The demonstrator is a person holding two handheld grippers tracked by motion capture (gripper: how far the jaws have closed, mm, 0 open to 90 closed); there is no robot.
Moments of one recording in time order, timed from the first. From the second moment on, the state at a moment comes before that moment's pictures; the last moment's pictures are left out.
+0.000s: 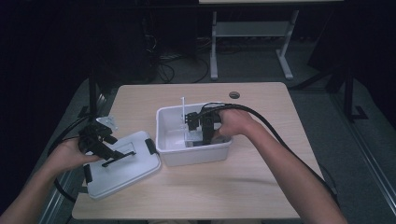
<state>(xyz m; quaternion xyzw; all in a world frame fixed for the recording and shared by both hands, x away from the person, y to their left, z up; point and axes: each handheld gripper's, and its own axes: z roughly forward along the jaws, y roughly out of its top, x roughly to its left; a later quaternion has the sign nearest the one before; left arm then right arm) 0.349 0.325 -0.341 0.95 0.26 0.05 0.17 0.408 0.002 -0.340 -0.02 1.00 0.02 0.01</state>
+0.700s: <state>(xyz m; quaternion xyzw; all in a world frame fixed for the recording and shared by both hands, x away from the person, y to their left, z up) 0.348 0.325 -0.341 0.95 0.27 0.05 0.17 0.406 0.006 -0.350 -0.02 1.00 0.01 0.01</state>
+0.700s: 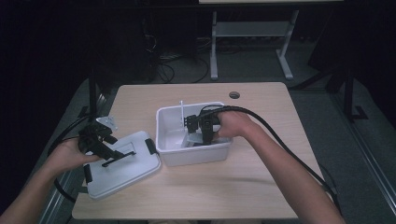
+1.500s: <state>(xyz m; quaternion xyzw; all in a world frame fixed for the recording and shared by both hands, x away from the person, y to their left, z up) 0.348 0.325 -0.340 0.95 0.26 0.05 0.18 0.408 0.008 -0.359 -0.02 1.00 0.00 0.01</state>
